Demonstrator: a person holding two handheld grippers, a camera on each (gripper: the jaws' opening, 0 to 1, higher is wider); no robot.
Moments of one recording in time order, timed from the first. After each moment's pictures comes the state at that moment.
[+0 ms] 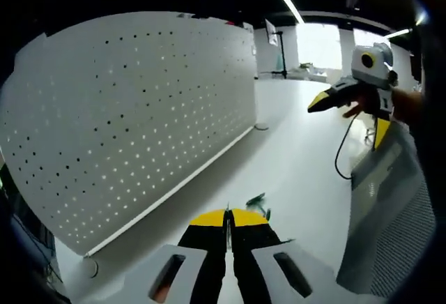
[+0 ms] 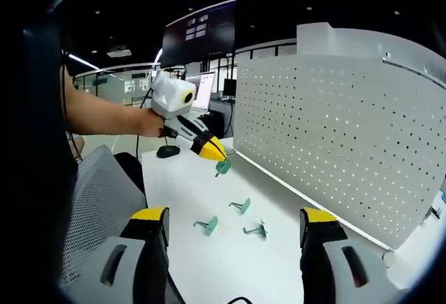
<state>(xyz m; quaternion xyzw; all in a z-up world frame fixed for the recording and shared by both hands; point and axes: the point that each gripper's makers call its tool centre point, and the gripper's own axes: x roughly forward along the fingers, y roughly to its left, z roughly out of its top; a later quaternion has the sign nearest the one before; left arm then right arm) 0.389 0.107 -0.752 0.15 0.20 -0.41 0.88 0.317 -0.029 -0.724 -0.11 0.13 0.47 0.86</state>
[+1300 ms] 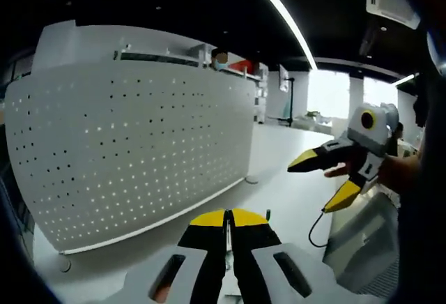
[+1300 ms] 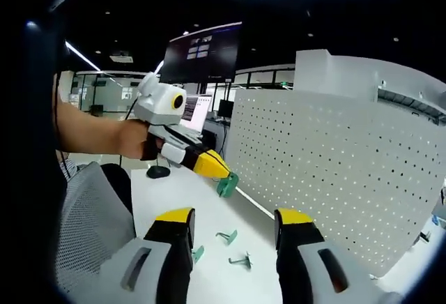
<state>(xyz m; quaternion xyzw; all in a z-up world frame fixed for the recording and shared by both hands) 0.376 0.057 -0.681 0.02 0.13 -0.40 0.91 0.331 -0.013 -0.678 -0.13 0.05 0.45 0.88</state>
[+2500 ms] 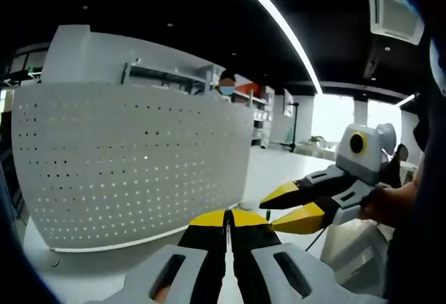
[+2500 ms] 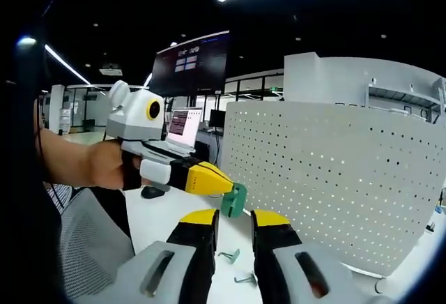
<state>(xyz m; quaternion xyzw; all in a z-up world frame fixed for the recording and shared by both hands) 0.363 0.037 -0.646 -0.04 0.07 -0.38 0.92 0.341 0.010 -0.653 -0.08 0.04 0.44 0.90</state>
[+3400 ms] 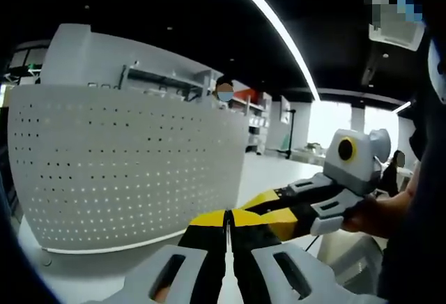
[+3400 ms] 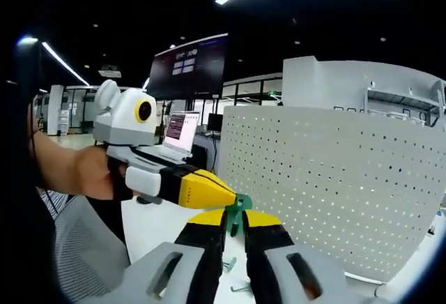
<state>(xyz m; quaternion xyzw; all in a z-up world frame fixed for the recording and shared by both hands) 0.362 0.023 -0.637 -0.05 0.07 -0.39 0.92 0.356 0.018 -0.647 -0.08 0.03 0.43 0.90</state>
